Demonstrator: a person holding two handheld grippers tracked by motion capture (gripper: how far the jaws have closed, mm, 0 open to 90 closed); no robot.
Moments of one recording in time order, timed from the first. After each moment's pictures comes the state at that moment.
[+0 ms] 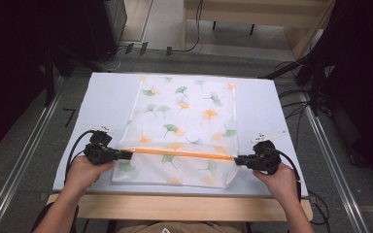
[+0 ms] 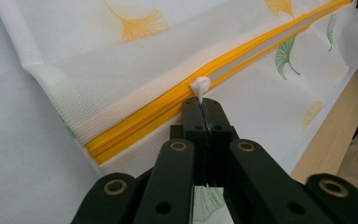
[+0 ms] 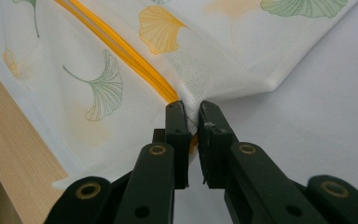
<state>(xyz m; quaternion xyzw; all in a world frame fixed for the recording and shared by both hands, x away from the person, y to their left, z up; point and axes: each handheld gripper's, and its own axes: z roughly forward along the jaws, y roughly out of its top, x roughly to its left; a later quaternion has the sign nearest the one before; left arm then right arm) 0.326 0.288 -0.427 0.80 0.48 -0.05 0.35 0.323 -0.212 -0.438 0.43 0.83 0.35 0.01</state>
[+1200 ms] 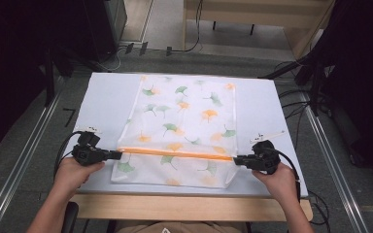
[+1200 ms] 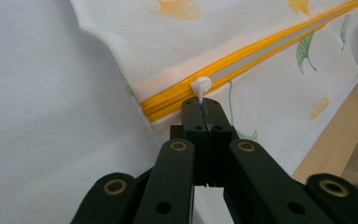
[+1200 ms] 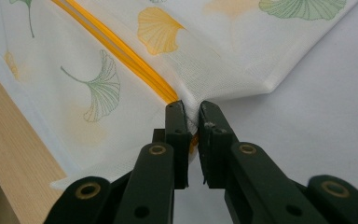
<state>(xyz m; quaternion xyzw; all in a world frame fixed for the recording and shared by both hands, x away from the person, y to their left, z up) 0.321 0.317 -0.424 0.80 0.49 -0.04 0.35 0.324 -0.210 -0.439 0.42 0.84 0.35 0.01</state>
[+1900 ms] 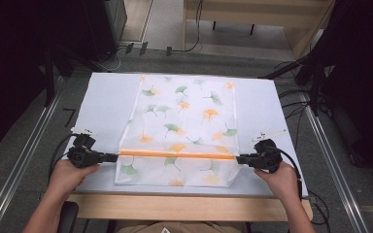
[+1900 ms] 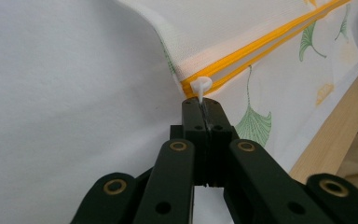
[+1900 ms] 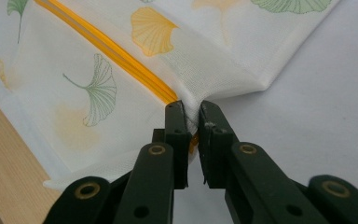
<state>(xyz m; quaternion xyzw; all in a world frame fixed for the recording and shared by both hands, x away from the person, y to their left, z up) 0.318 0.329 -0.433 0.79 0.50 -0.06 0.35 0.330 -0.219 -0.443 0.43 0.83 0.34 0.01</state>
